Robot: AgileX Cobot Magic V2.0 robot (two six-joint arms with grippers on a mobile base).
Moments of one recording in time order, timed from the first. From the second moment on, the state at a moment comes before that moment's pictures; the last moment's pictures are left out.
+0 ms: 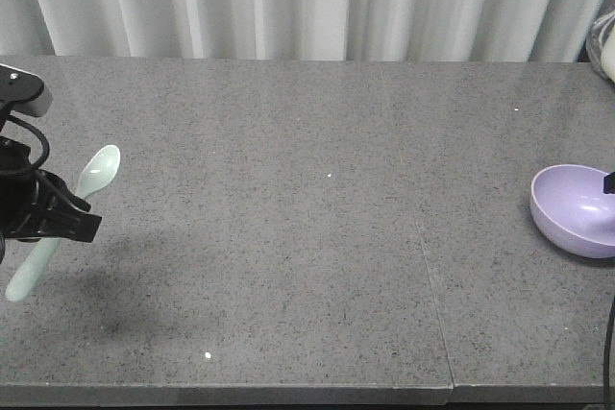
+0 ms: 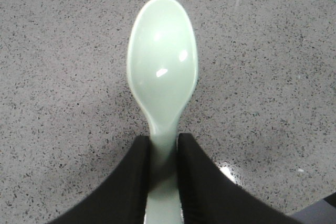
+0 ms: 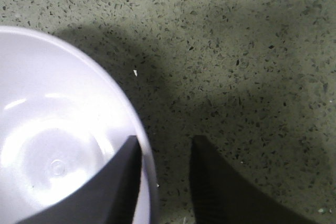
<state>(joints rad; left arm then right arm) -0.21 1.22 -1.05 -0.14 0.89 0.18 -0.44 1.76 -1.20 0.31 0.71 -0.35</state>
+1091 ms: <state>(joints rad) -0.21 1.22 -1.05 -0.14 0.89 0.18 0.03 1.29 -1.18 0.43 0.91 -0.38</state>
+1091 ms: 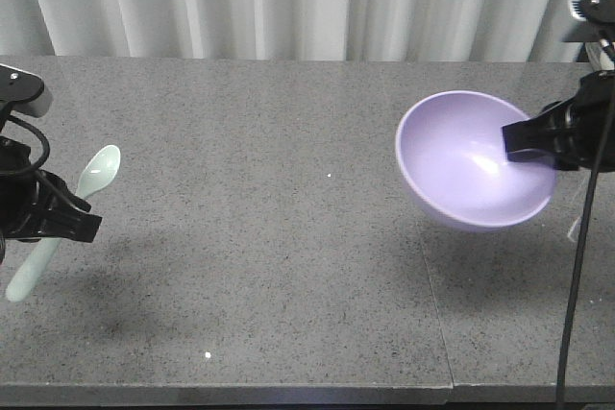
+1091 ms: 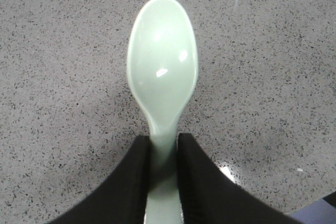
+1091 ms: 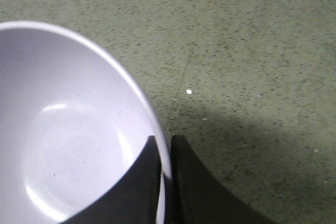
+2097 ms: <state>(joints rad) -0.21 1.22 -1.05 -0.14 0.89 0.18 0.13 1.13 -0.90 0.43 0.75 -0.36</state>
